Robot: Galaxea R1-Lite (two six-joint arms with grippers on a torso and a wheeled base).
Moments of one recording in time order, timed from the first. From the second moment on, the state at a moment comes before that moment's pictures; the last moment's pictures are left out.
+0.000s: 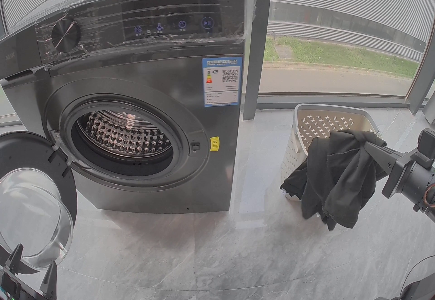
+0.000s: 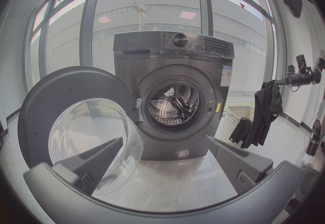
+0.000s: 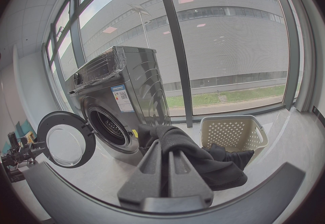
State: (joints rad) left arm 0.00 0.02 -0.02 0.00 0.02 -0.03; right arm 0.59 1.14 -0.44 -0.65 -0.24 0.13
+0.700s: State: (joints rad) left arm 0.00 0.02 -0.02 0.00 0.02 -0.03; right arm 0.61 1.14 -0.42 -0.66 -0.21 0.13
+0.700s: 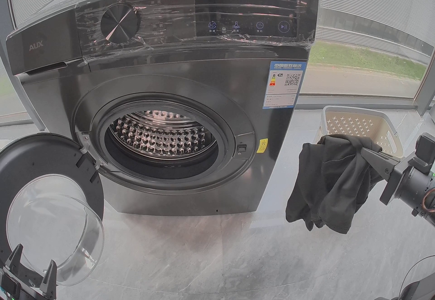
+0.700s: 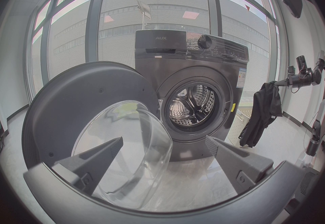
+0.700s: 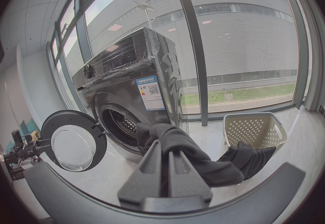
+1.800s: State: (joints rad) left arm 0.00 0.02 -0.02 0.00 0.02 -0.03; right arm 0.62 1.15 -0.42 -0.66 -0.20 0.15
